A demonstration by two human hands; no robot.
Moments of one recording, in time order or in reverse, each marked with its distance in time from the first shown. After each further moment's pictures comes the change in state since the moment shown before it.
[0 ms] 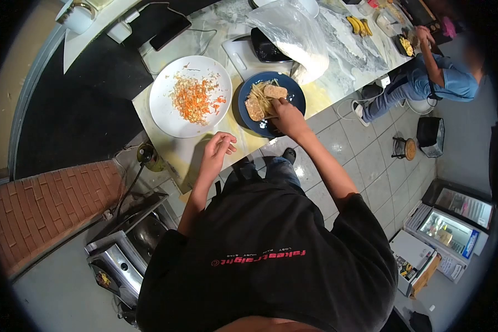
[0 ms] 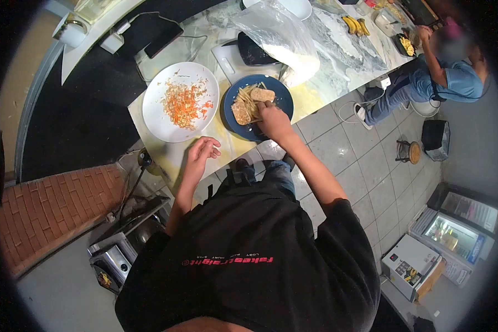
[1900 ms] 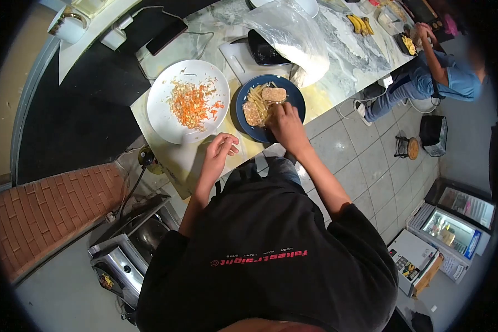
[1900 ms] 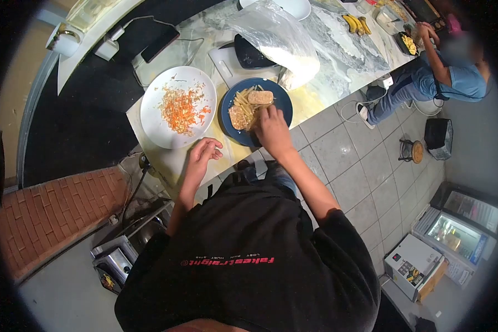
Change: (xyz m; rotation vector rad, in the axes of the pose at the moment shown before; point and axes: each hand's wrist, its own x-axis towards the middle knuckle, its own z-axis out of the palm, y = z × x) left_hand 0.018 -0.002 0.007 0.024 -0.017 -0.011; right_hand -0.023 -0.018 -0.005 0.036 0.228 -0.002
